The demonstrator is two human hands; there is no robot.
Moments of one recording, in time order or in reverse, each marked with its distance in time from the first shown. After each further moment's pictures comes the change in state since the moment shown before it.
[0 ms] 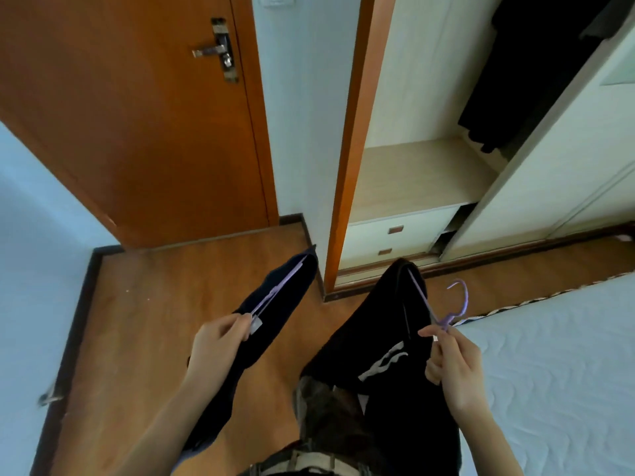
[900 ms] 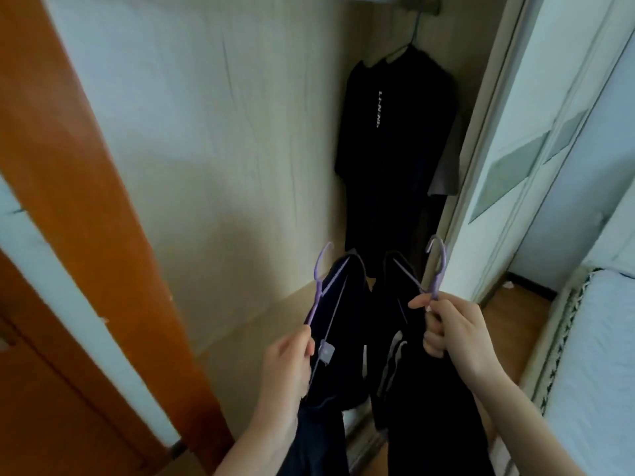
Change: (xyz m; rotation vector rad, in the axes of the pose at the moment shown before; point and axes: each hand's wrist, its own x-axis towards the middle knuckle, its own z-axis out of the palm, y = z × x) left_hand 0.399 0.408 0.268 -0.434 -0.490 0.123; right_hand 0.455 -0.300 -0.012 0.183 0.238 -0.278
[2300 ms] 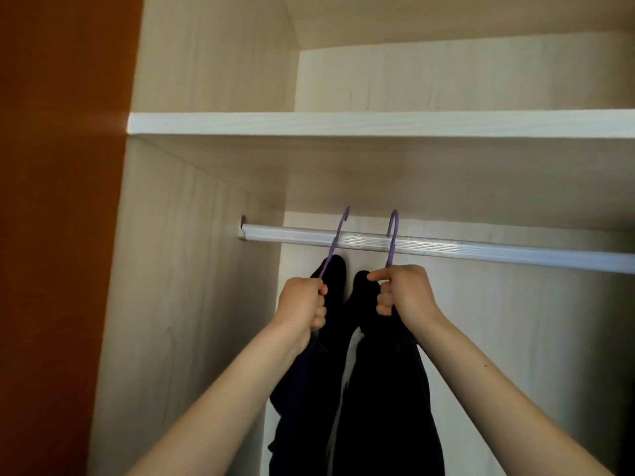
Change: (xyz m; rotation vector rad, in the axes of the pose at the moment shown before) left_hand 0.192 0.375 -0.011 -0.220 0.720 0.579; right_hand 0.285 -0.286 0.314 0.169 -0.919 -0.158
